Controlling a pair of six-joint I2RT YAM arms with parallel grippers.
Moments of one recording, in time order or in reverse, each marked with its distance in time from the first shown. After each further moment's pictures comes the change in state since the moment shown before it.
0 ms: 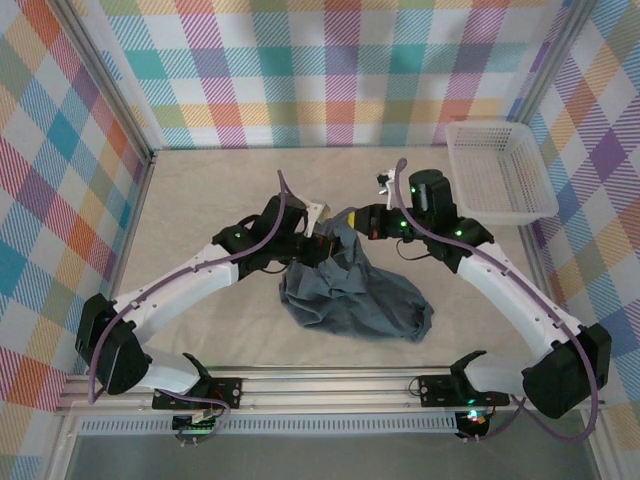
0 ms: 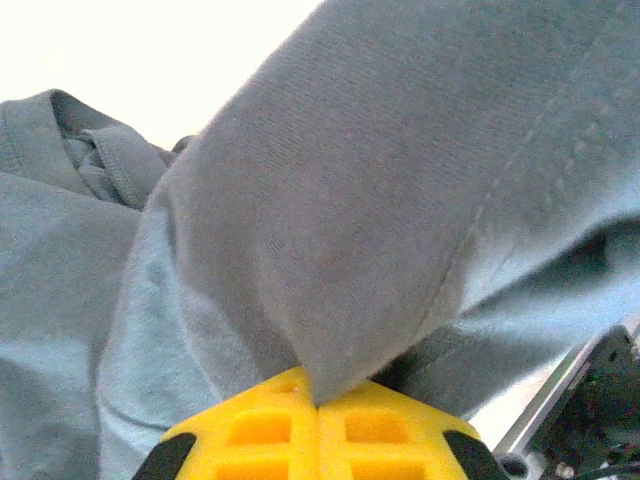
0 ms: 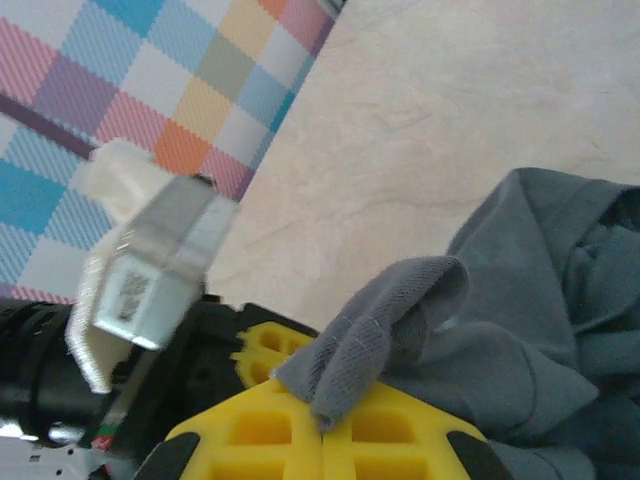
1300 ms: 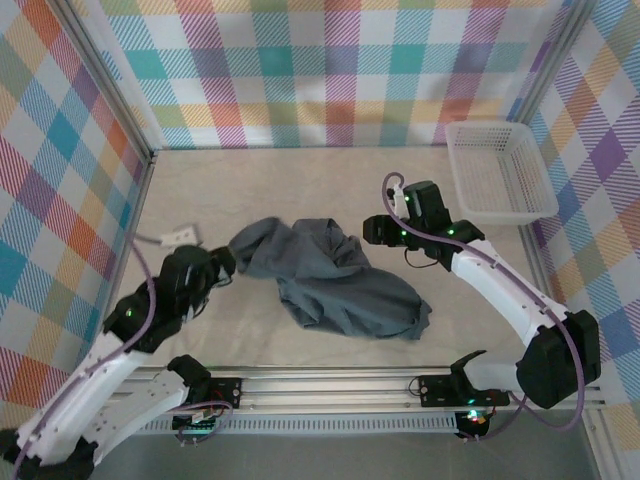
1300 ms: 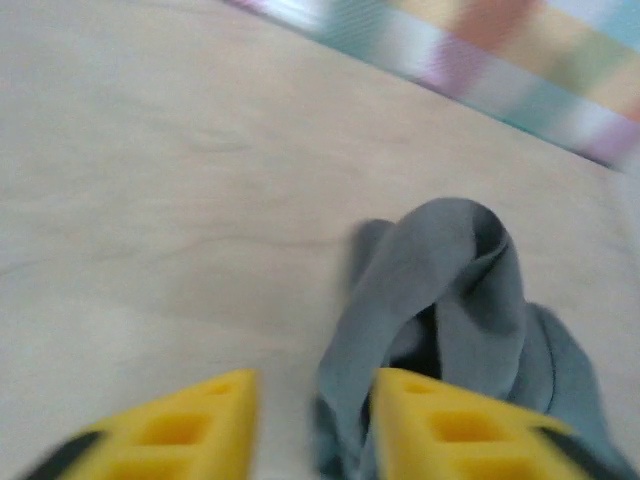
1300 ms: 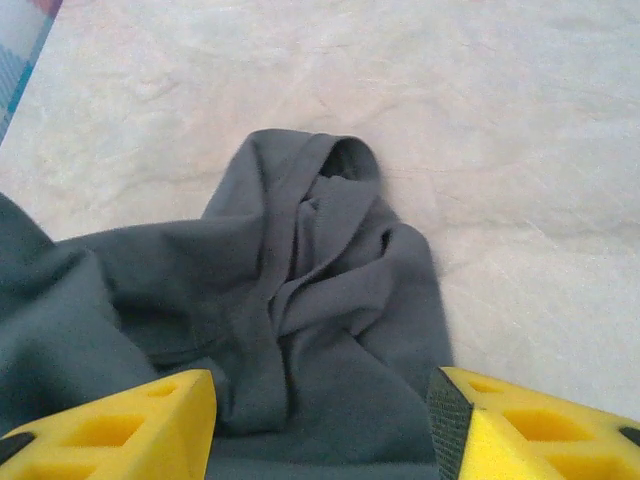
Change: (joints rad) left arm 0.140 -0.756 -0.347 -0.323 -0.680 -0.369; right arm -0.016 0.056 -0.073 -0.109 0.327 -0.127
